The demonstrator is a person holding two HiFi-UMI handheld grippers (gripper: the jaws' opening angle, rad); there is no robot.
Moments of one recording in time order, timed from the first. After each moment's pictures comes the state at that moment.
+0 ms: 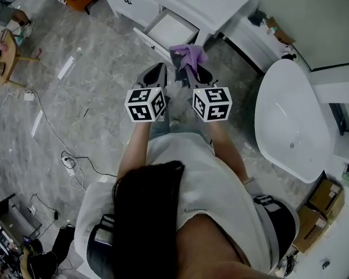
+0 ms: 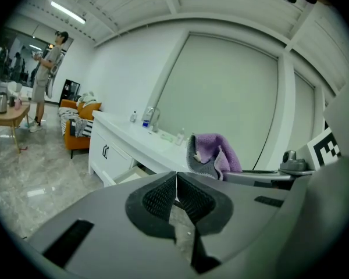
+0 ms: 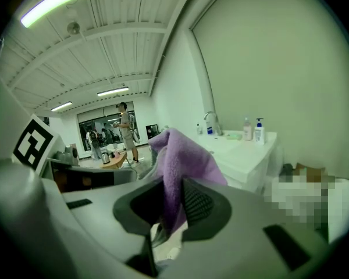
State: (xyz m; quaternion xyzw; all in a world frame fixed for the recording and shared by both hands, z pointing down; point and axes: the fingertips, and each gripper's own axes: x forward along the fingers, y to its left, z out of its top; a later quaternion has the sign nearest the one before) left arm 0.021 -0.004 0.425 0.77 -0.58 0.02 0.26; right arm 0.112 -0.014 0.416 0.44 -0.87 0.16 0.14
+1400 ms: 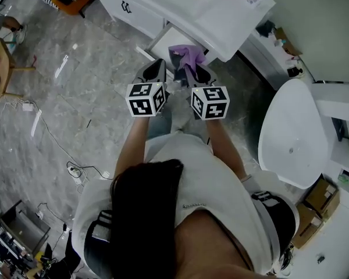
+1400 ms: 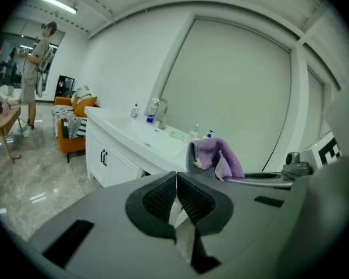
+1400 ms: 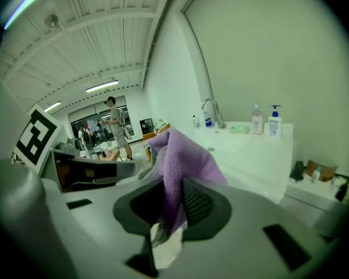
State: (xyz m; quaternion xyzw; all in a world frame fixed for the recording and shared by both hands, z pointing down) left arm -0.041 -0.176 0.453 0.77 -0.56 0.06 0.28; right arm 0.050 -0.173 0.452 0.45 -0.86 0.20 0.17
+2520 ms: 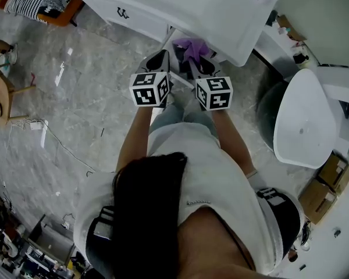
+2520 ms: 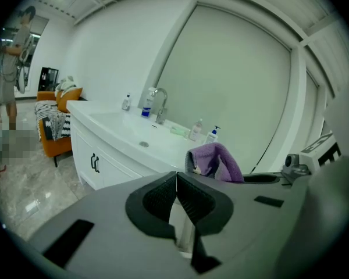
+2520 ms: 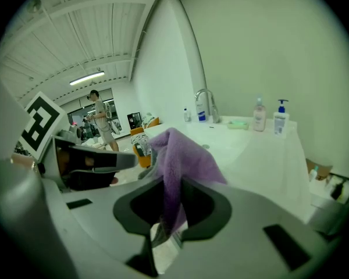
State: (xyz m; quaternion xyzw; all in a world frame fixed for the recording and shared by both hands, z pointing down) left arm -0.087 -0.279 0.473 0.80 -0.50 0.10 0.30; right arm 0.004 -0.260 0.480 0.49 -0.82 0.22 0.20
